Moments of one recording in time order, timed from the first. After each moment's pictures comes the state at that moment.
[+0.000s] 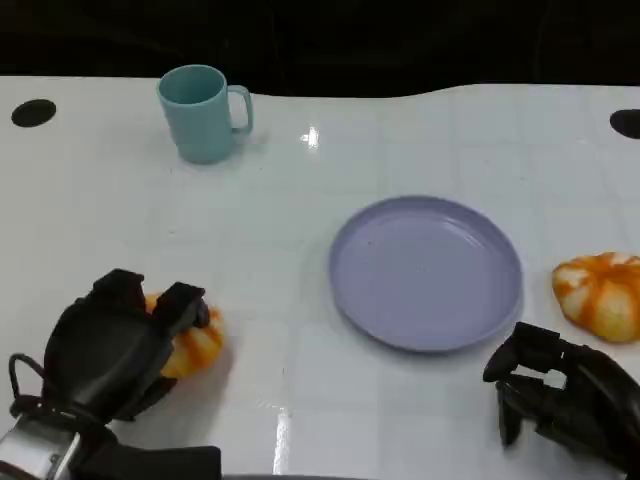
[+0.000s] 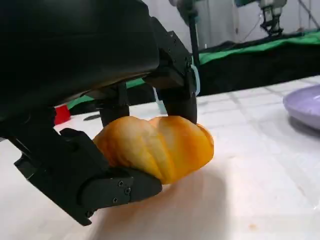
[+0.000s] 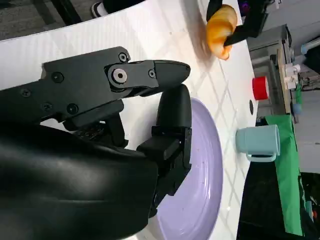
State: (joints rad) left arm -0.15 0.46 -0.34 0.32 0.96 -0.19 0.45; right arm -0.16 -0.13 -0.09 0.72 0.23 -0.38 0.76
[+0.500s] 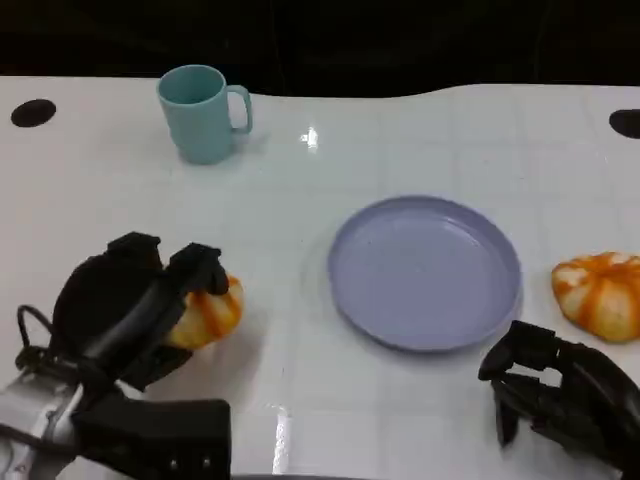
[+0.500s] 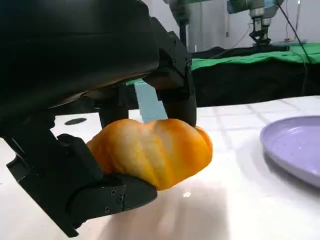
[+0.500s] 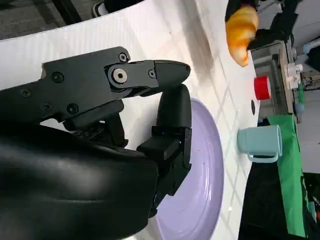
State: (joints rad) left arm -0.22 0.47 -0.31 0.21 0.81 -0.22 0.23; right arm -0.16 -0.13 -0.08 0.69 0.23 -0.34 0.72
